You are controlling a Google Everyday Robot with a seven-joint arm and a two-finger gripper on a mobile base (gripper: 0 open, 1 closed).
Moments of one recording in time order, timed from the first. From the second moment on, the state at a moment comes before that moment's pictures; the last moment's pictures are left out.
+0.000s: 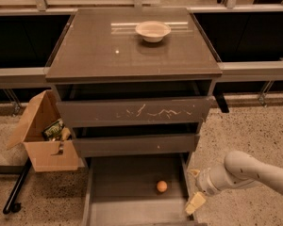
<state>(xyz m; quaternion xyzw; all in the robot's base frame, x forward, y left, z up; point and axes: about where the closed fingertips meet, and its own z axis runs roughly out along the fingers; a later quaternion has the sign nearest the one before) 0.460 -0.198 0.403 -0.52 0.79 0.26 0.20</state>
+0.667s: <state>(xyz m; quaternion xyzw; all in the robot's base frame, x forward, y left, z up) 0.517 -0.194 0.301 -0.52 0.77 0.26 0.24</state>
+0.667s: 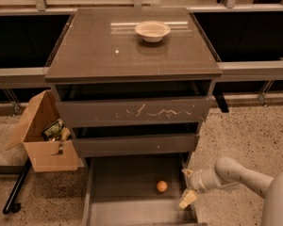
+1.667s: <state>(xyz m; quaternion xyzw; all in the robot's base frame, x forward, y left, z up) 0.557 -0.153 0.201 -0.55 0.76 0.25 0.26</state>
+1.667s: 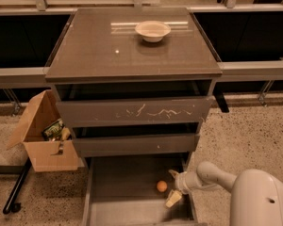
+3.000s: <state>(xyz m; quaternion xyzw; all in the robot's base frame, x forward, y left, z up) 0.578 -0.127 0.140 -0.54 0.77 0.24 0.24</state>
